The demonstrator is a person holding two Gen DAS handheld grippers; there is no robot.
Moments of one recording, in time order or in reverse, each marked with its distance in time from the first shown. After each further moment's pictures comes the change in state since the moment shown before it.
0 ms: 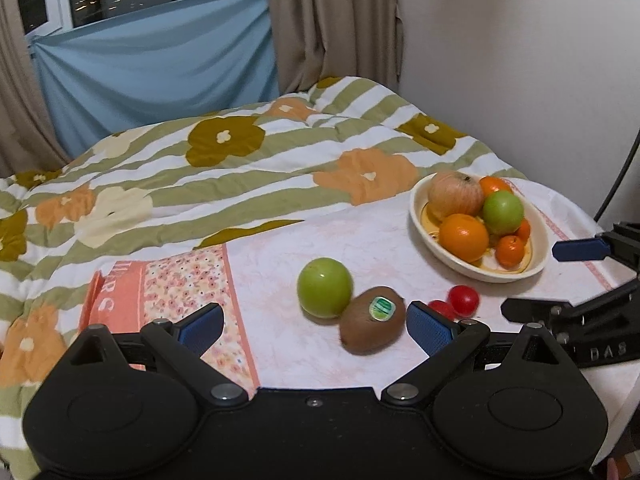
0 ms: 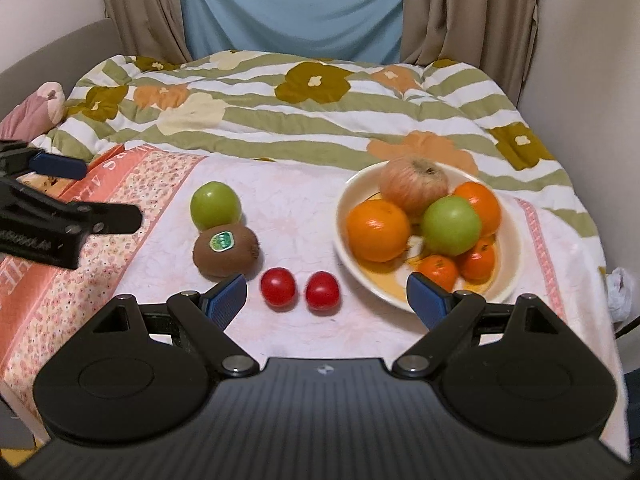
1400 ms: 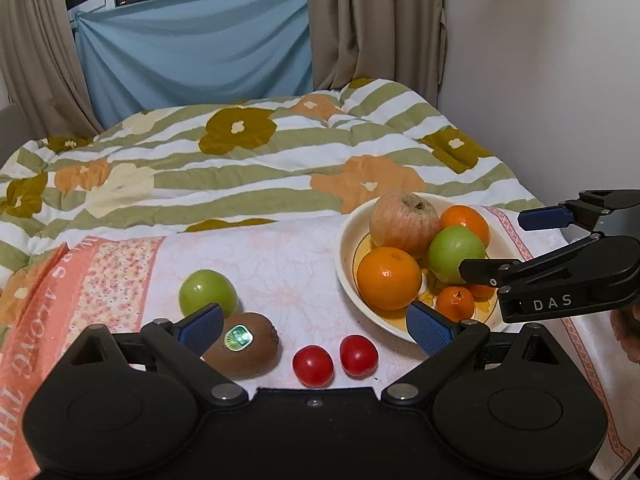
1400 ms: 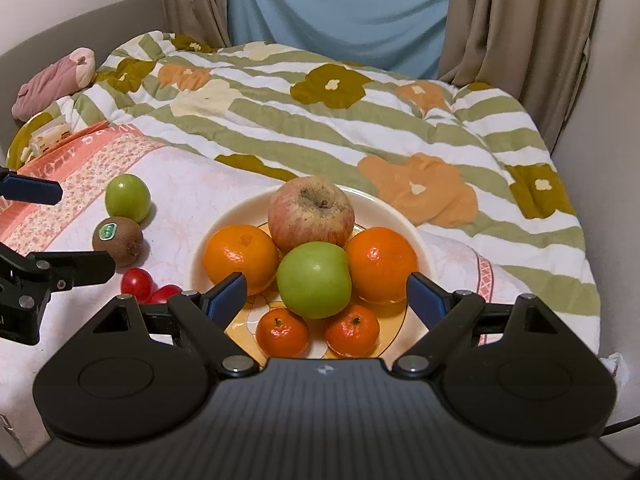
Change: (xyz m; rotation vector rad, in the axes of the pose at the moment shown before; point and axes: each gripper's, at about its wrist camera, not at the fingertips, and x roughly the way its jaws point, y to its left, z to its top) left arm 0.025 -0.134 0.034 -0.165 0.009 0.157; right arm 0.044 -0.145 0.036 -0.203 -0.016 0.119
